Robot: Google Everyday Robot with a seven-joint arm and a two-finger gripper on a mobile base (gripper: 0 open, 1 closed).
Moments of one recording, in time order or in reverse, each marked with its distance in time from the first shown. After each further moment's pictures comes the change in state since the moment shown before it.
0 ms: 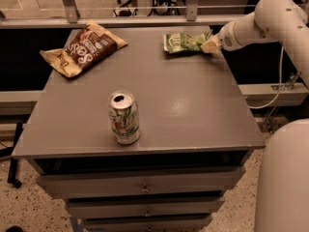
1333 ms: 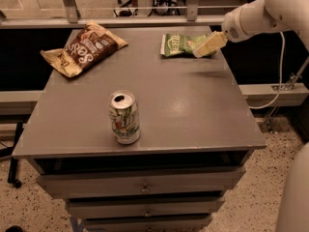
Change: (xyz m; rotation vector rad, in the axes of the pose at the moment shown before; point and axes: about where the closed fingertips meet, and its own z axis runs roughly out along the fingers) arm -0.033 0.019 -0.051 0.020 -0.029 -0.134
